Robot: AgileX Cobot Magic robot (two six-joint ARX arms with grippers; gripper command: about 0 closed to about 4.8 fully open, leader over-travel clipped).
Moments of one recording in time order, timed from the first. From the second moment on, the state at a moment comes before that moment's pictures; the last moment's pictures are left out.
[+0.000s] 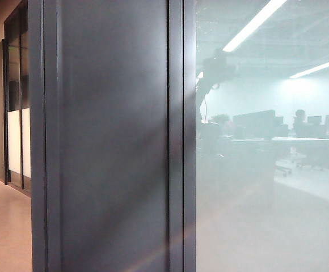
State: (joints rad) left arm -0.15 0.10 0.49 -0.30 0.08 -0.13; right arm 0.01 0.11 0.69 -0.47 0.18 0.06
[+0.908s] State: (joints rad) left arm -0.15 0.07 0.40 -0.24 0.00 -0.17; right arm 0.01 0.10 0.45 -0.29 -0.03 0.05
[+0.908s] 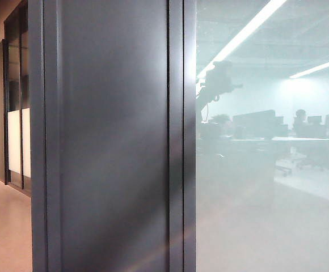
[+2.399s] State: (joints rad) left arm 0.05 0.00 0.01 0.09 -0.07 -0.08; right arm 0.01 0.10 0.45 -0.33 -0.03 0.05
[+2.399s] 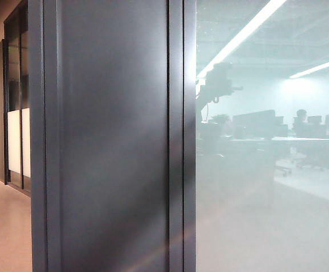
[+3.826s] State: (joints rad) left arm 0.05 0.00 0.01 0.00 0.02 -0.08; right arm 0.01 0.10 0.45 -0.33 -0.03 0.05
